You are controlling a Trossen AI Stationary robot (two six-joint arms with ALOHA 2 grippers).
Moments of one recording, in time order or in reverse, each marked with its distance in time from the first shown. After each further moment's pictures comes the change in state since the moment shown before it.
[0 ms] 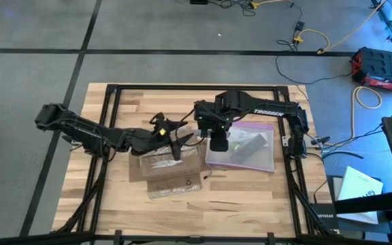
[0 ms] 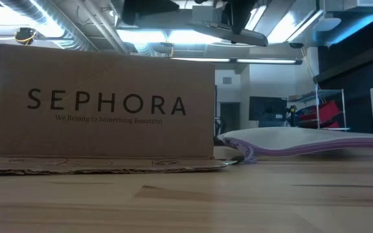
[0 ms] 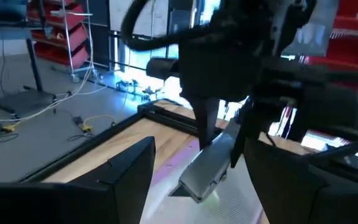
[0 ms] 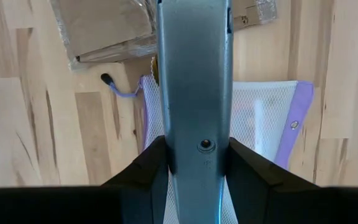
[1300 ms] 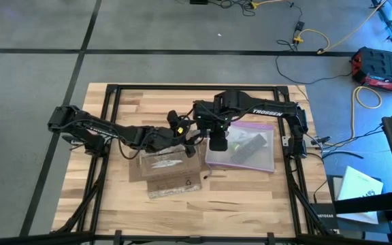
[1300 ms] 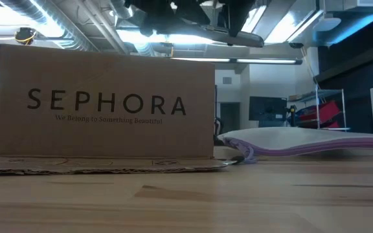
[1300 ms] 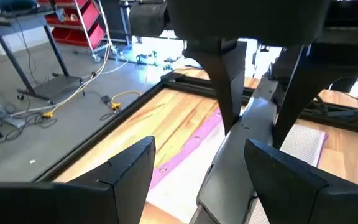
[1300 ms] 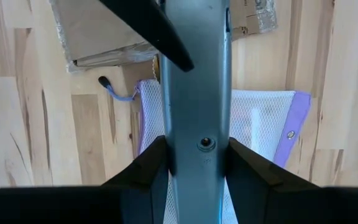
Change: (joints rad) left arm 0.081 0.182 0.157 -0.197 0.029 0.044; right arm 0.000 0.005 0.000 0.022 -0.008 -0.043
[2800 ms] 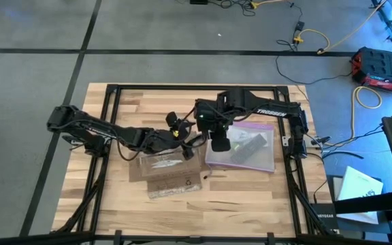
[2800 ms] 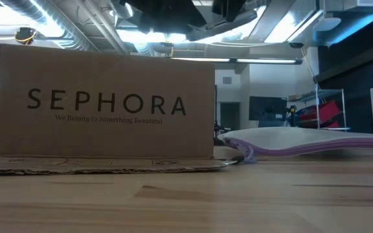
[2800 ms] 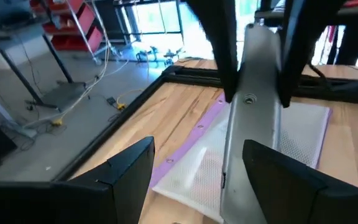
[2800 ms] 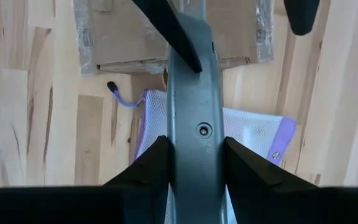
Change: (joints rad) left arm -0.024 -0.013 -0.002 -0.050 -0.010 0.085; right arm 0.022 0.001 0.095 -0.017 0.009 -0.108
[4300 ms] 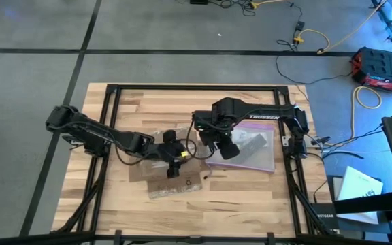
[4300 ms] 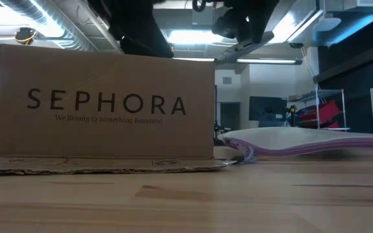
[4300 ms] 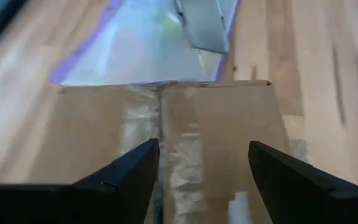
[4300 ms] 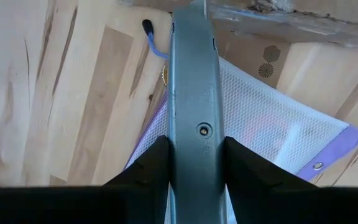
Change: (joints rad) left arm -0.066 -0.002 -0.007 -0.431 0.350 -0.194; right arm 0.007 -0.003 -0.210 -0.005 -0.109 -0.251
